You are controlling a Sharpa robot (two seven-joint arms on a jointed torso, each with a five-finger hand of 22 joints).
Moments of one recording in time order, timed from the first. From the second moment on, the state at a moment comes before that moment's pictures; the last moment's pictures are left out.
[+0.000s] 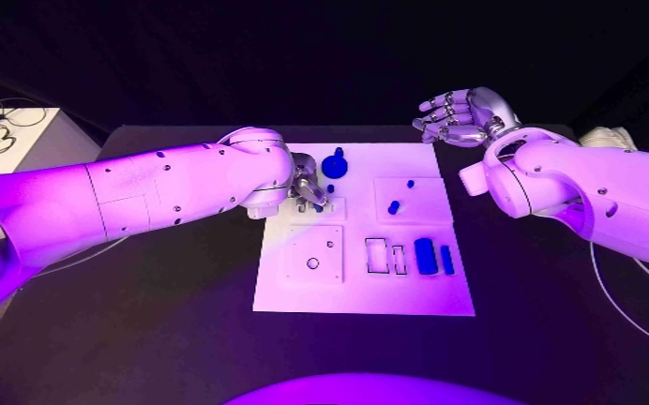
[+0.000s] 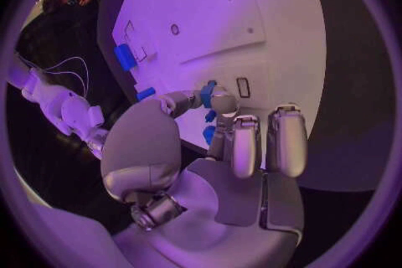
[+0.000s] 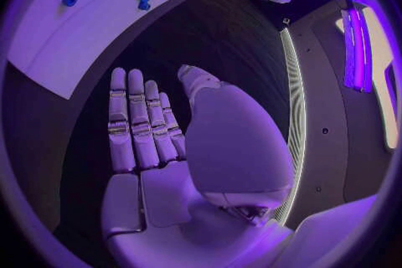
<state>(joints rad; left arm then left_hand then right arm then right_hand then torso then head) 1.36 -0.56 -0.17 1.35 -1.07 0.13 -0.60 0.97 -0.20 0.78 0.15 0.40 0.91 0.03 0.81 0.94 1.27 -0.06 1.08 0.75 1.46 -0.10 1.57 1.31 0.07 1.41 0.01 1.49 1.31 1.35 -0.84 -0.16 1.48 -0.55 -0.63 0.10 1.43 -0.22 0.31 0.27 0.29 0.76 0.20 0.30 0.33 0.91 0.16 0.41 0.20 1.09 0.11 0.22 0.52 0.18 1.08 0.21 0.07 0.30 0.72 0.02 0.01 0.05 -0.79</state>
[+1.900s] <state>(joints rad) 1.36 -0.56 -0.17 1.34 -1.07 0.15 -0.60 0.93 -0.17 0.76 0.13 0.38 0.93 0.02 0.82 0.93 1.29 -0.06 1.08 0.74 1.47 -0.10 1.57 1.31 0.07 1.42 0.01 1.49 1.31 1.35 -0.84 -0.16 1.48 -0.55 -0.63 0.10 1.43 -0.22 0.31 0.27 0.29 0.76 0.20 0.31 0.33 0.91 0.16 0.41 0.20 1.09 0.11 0.22 0.52 0.18 1.08 0.21 0.07 0.29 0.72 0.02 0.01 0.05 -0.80</state>
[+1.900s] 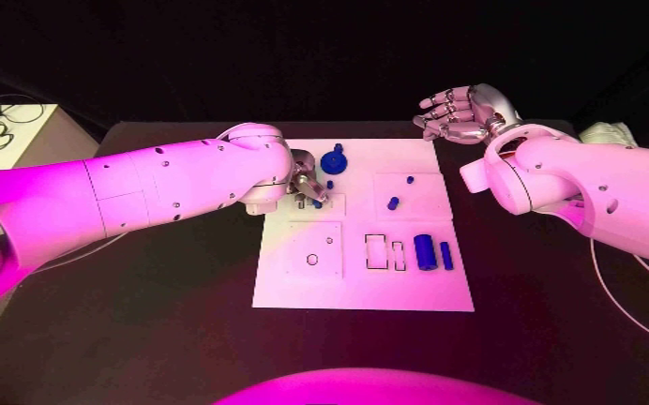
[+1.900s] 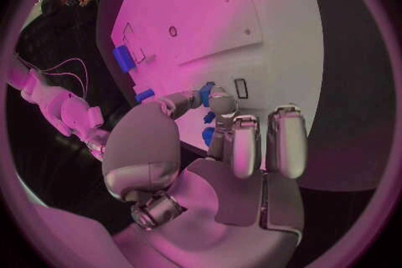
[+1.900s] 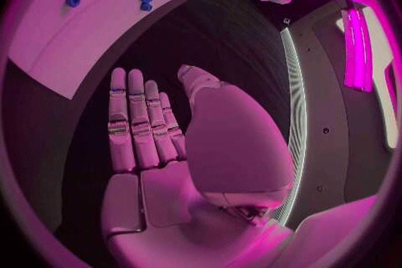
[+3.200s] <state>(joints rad) 1.35 -0.56 -0.17 1.34 -1.07 0.15 -0.61 0.88 -0.22 0.54 0.19 0.37 0.98 -0.01 0.82 0.91 1.29 -0.06 1.09 0.74 1.46 -0.10 1.57 1.31 0.07 1.42 0.00 1.49 1.31 1.35 -0.84 -0.16 1.48 -0.55 -0.63 0.10 1.43 -0.21 0.31 0.27 0.30 0.76 0.20 0.31 0.33 0.91 0.16 0.41 0.19 1.09 0.11 0.22 0.52 0.18 1.08 0.21 0.07 0.29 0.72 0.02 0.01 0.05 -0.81</state>
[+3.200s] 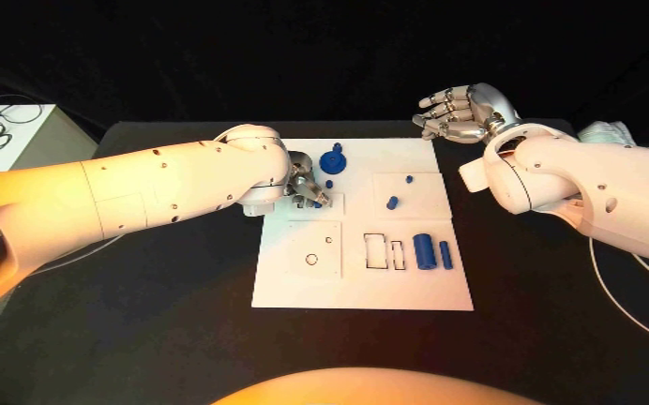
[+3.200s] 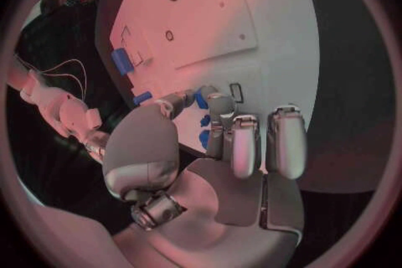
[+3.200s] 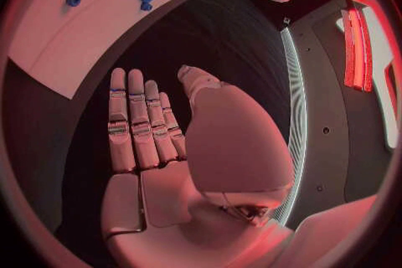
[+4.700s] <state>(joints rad) 1.36 -0.67 -0.02 1.34 -0.95 0.15 -0.61 1.05 -0.17 0.34 0.29 0.25 0.80 0.09 0.66 0.80 1.08 0.02 0.98 0.55 1.47 -0.04 1.52 1.31 0.07 1.31 0.06 1.41 1.17 1.34 -0.84 -0.16 1.46 -0.54 -0.62 0.11 1.40 -0.22 0.30 0.28 0.30 0.75 0.20 0.31 0.32 0.91 0.17 0.42 0.18 1.09 0.11 0.21 0.52 0.18 1.08 0.21 0.07 0.27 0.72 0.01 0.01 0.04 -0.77</state>
